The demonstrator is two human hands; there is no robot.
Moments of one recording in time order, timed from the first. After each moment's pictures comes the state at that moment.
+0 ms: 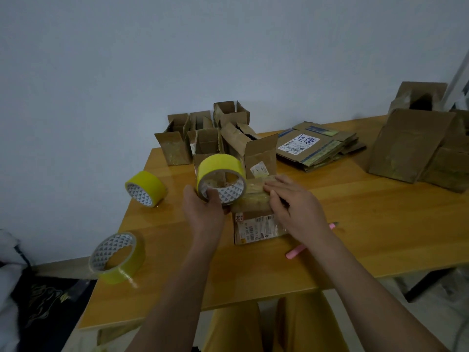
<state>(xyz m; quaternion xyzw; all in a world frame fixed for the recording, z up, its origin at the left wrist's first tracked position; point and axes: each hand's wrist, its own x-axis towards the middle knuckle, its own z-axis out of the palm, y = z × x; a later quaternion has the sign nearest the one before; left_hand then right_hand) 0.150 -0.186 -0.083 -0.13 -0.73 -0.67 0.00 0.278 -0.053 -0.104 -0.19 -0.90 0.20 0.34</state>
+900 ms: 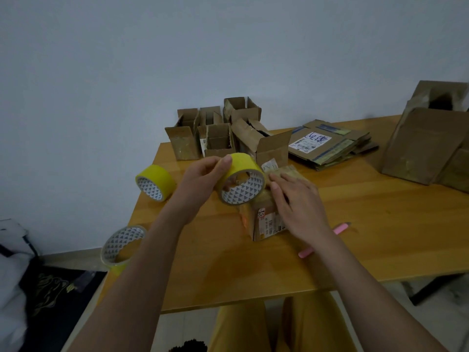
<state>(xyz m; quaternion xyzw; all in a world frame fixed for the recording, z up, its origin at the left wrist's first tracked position) 0.112 -0.221 -0.027 -0.40 -0.68 -0.59 -0.20 0.258 -0.076 -0.092 -0.24 -0.91 0.17 0.28</state>
